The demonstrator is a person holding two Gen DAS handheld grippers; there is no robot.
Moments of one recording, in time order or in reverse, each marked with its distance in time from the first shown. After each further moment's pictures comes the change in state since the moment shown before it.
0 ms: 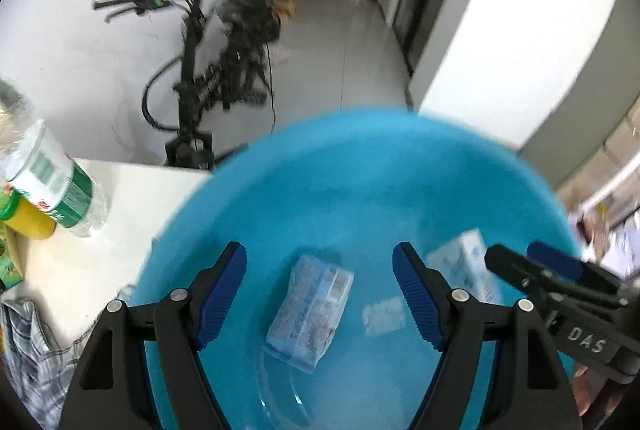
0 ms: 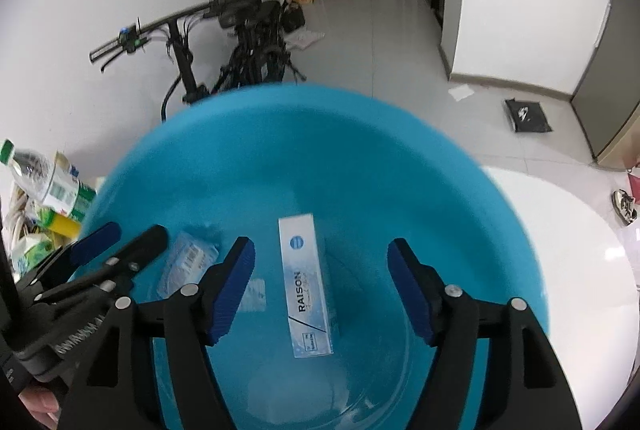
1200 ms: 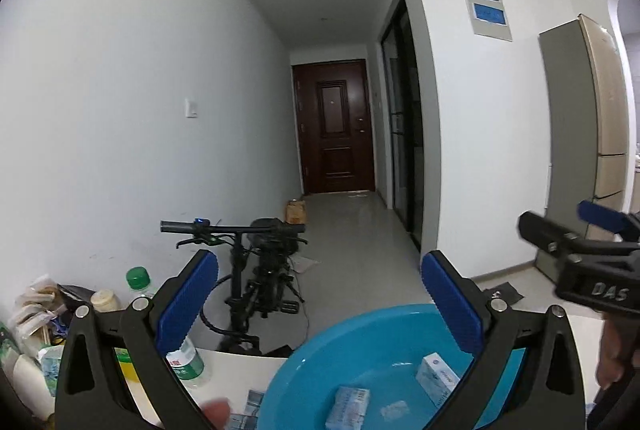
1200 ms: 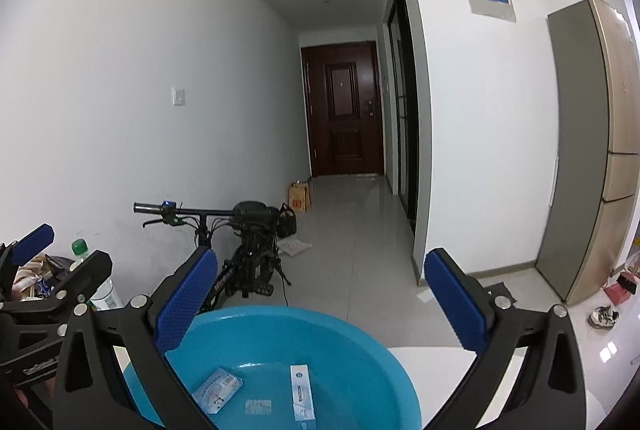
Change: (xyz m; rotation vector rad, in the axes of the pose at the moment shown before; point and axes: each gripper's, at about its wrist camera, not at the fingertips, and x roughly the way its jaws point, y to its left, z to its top) left arm -0.209 -0.036 -0.048 0.212 -0.762 0.091; right arm -0.190 0.037 -0.038 -0.108 -0.803 -0.087
